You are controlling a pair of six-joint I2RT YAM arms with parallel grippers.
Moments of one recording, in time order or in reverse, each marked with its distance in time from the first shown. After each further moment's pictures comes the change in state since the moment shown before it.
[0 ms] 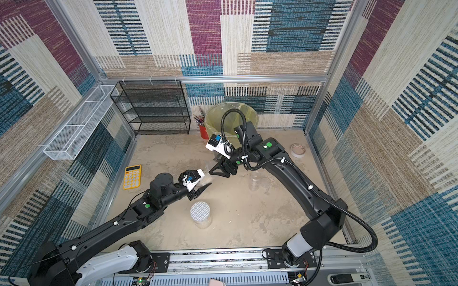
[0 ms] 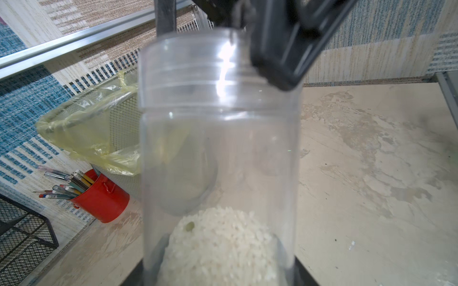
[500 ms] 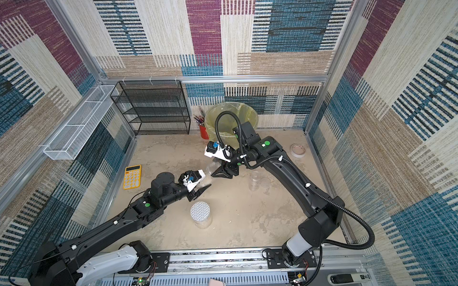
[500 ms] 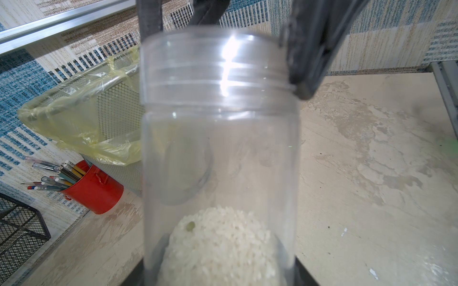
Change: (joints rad) left arm 0.002 0.007 0.015 -0.051 0.003 -0.001; right arm 0.000 0.028 0.029 -0.053 0.007 -0.263
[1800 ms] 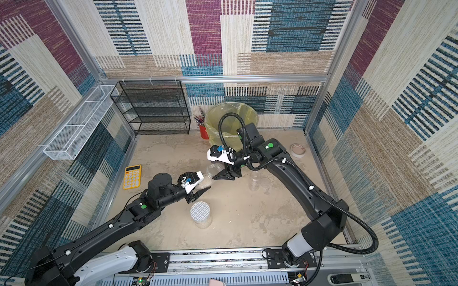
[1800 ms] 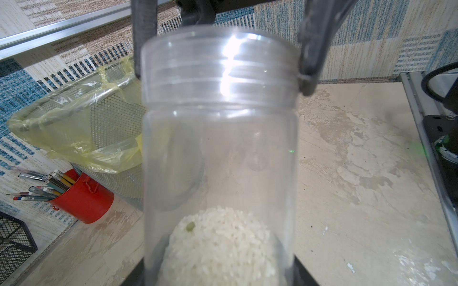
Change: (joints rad) left arm 0.000 -0.047 0.003 -0.042 0.053 -0.008; right arm -0.024 -0.045 -0.063 0.041 -0.144 -0.121
